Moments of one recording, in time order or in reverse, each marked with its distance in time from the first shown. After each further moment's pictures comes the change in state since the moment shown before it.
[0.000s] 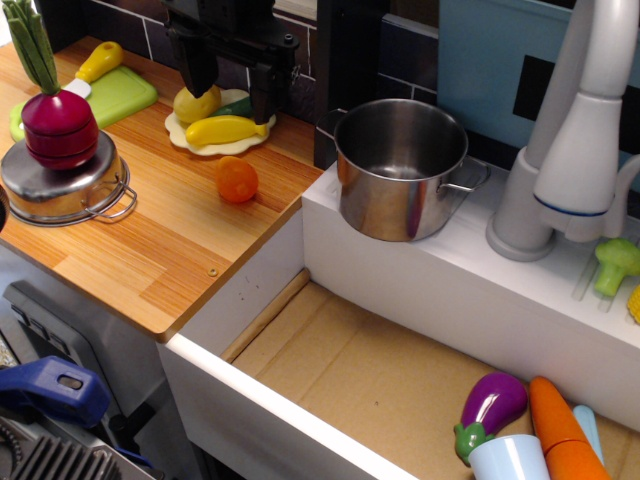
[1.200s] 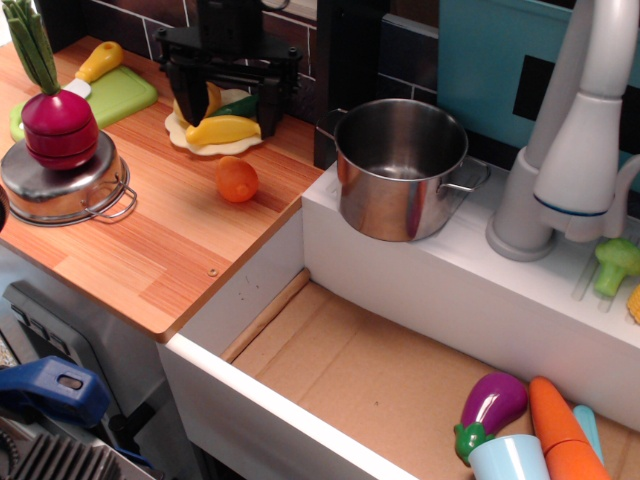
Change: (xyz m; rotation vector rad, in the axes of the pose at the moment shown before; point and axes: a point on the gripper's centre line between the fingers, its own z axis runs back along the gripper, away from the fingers) arm -0.001 0.005 -0.027 -0.026 0.075 0.292
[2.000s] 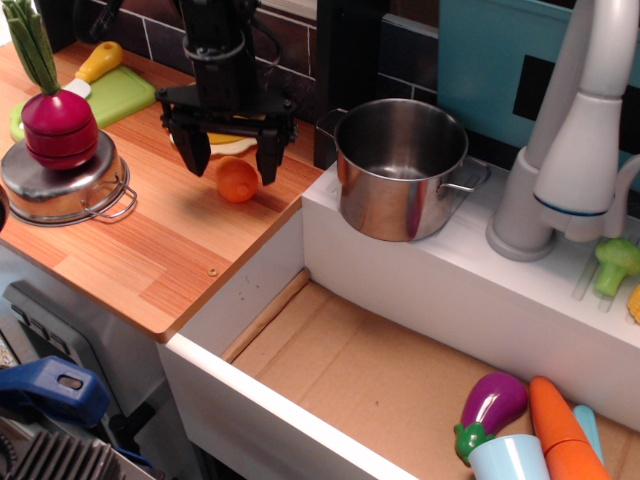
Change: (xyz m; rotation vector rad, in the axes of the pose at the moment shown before) arm -0.008 0.001 -0.041 -0.036 -0.017 0.029
